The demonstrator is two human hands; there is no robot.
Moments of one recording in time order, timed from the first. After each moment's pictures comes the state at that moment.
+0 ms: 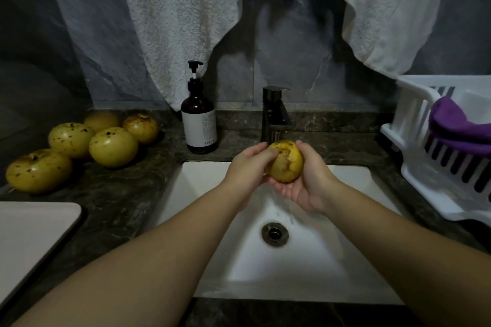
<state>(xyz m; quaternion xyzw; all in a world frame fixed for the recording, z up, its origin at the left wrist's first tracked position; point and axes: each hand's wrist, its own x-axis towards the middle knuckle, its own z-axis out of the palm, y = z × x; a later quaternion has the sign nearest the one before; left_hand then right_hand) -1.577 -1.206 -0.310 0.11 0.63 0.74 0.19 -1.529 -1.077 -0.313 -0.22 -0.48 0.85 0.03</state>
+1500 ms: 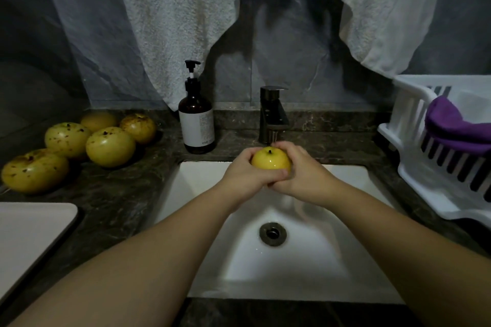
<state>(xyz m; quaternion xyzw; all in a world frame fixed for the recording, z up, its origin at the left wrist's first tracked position) -1.585 -1.213 -0.325 0.18 0.74 0.63 0.15 -1.525 -1.050 -0.321 -0.01 -0.93 0.33 0.14</state>
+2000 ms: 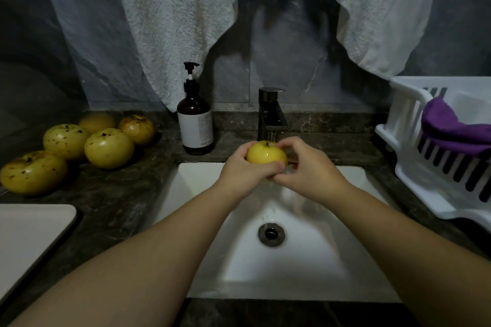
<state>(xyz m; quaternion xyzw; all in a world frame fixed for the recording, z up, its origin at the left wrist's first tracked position) -1.583 -1.214 -0.318 0.17 0.73 0.65 0.11 -1.516 -1.049 -0.310 0.01 -0.92 0.31 0.22</state>
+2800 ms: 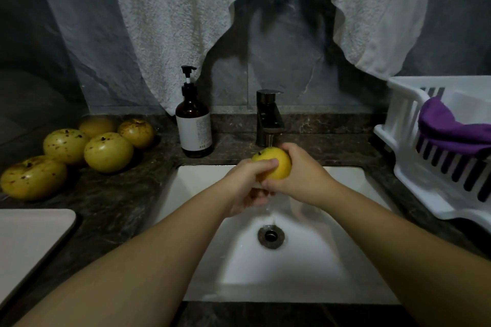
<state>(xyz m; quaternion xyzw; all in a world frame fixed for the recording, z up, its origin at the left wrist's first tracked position) -1.583 -1.215 -0.318 0.12 0.67 0.65 0.33 -1.524 -1.055 -0.316 -0.06 -0.92 0.35 0.15</state>
